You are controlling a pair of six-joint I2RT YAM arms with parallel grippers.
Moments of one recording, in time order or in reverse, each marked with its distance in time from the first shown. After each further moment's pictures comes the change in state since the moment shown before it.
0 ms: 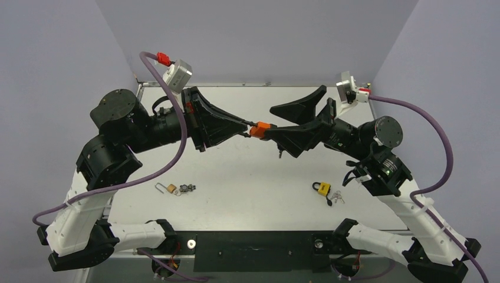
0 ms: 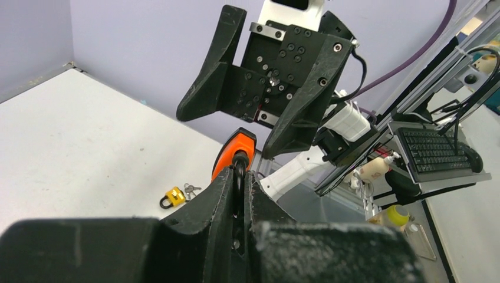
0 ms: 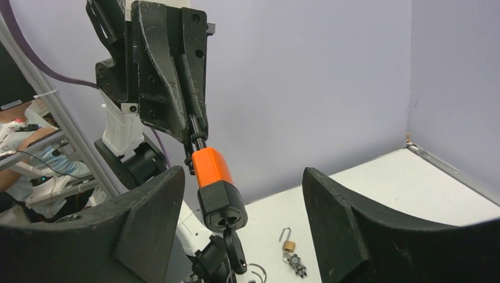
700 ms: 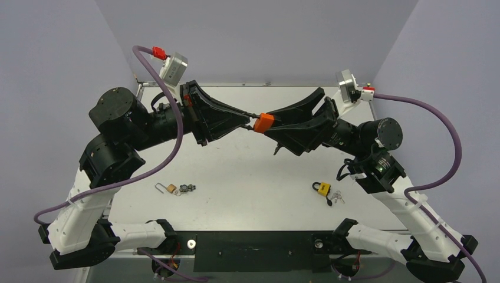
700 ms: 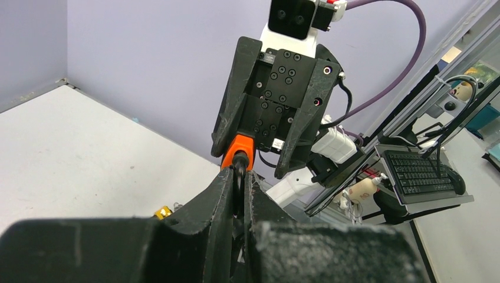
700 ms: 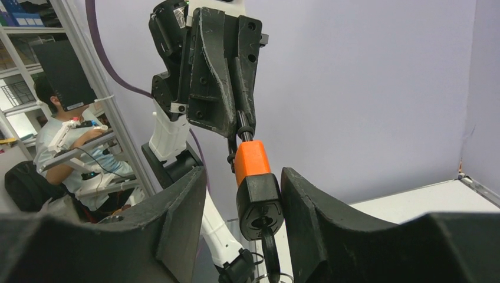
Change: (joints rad) left arm 0.001 0.013 0.000 0.092 -0.028 -0.077; right arm -0.001 0.039 -0.016 0.197 -0.121 0.126
